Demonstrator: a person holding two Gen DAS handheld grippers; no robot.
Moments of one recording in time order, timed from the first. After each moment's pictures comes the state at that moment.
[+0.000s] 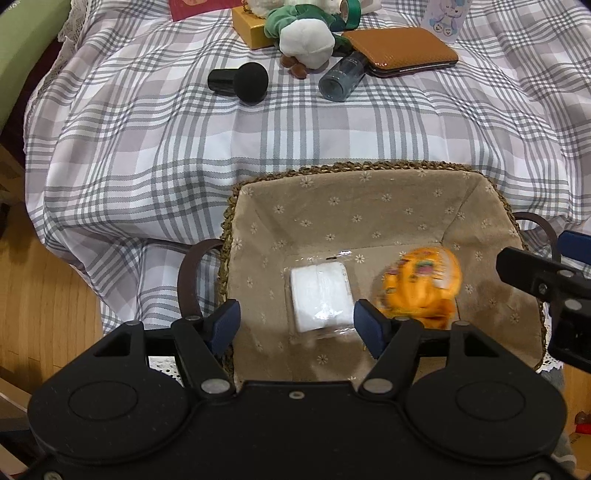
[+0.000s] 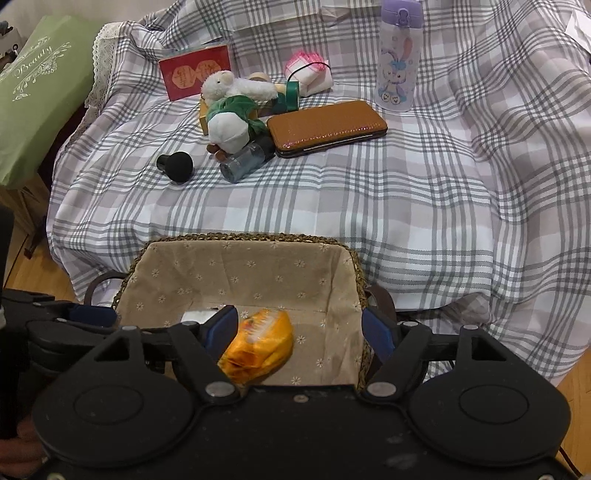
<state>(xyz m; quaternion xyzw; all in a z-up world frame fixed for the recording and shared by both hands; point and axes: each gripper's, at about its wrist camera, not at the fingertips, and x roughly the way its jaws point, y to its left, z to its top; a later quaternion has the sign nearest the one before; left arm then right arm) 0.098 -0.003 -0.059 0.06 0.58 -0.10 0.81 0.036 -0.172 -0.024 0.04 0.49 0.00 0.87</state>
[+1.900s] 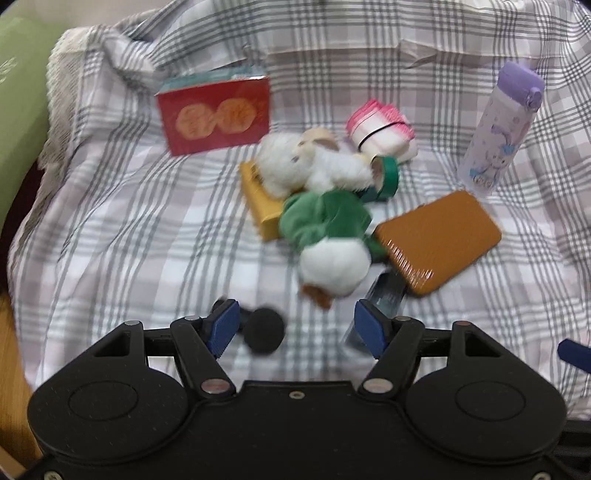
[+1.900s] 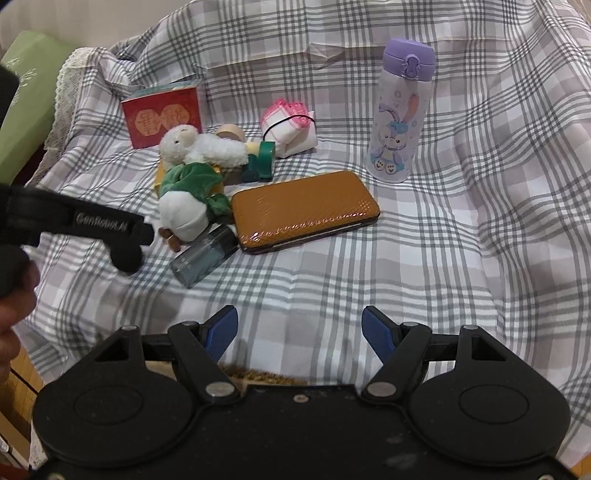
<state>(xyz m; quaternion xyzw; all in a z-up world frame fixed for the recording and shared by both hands) 0.249 -0.022 -0.020 0.03 0.47 -0.09 0.88 0.145 -0.188 -0.027 0.01 0.44 -0.03 0.90</state>
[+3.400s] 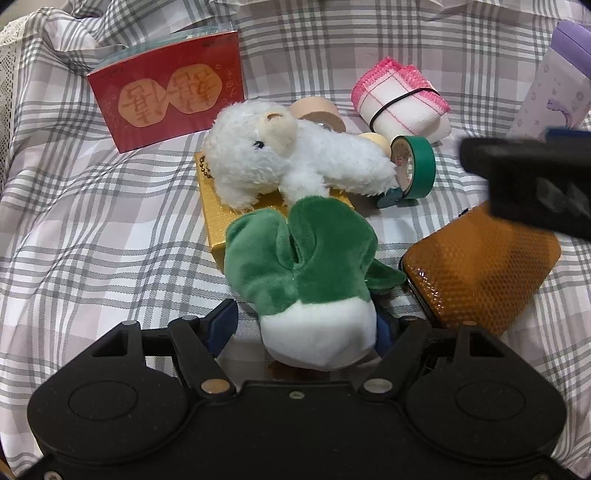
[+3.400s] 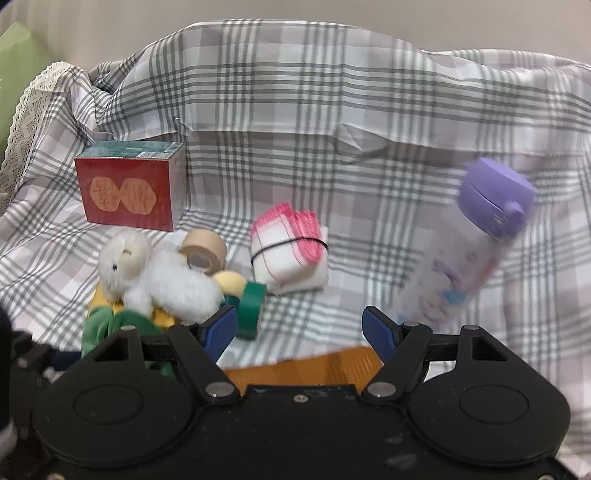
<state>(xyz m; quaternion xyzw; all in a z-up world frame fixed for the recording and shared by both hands) 0.316 -0.053 -0.080 0.06 0.50 -0.09 0.86 0.316 -0.164 -0.032 -0.07 0.36 -0.03 0.93</state>
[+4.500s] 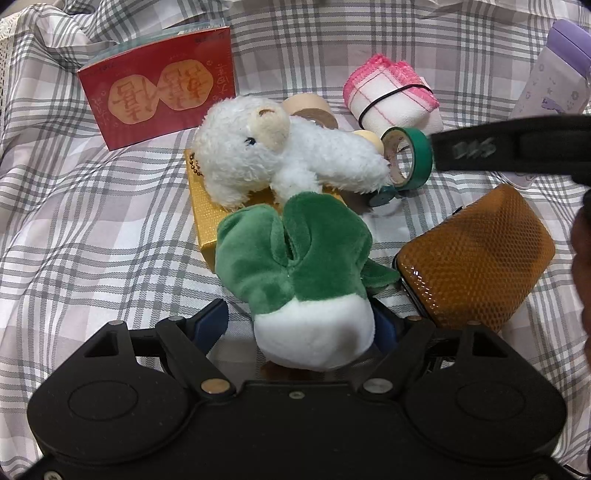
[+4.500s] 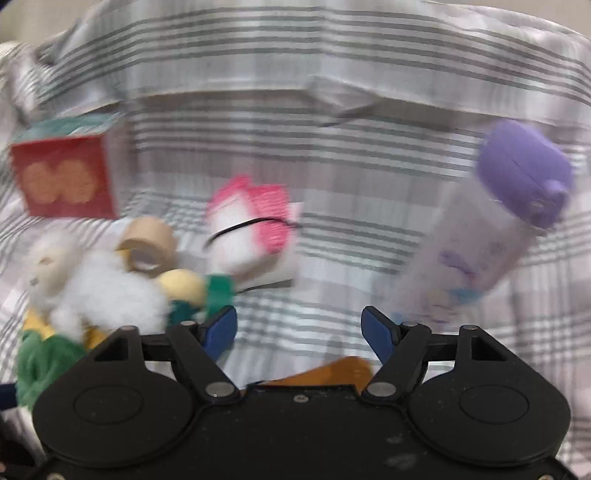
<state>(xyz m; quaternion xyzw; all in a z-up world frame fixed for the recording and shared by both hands) 0.319 -0.053 -0.081 0.05 0.50 -0.10 0.86 0.361 -0.179 -0.059 -0.07 0.40 -0.10 0.91</state>
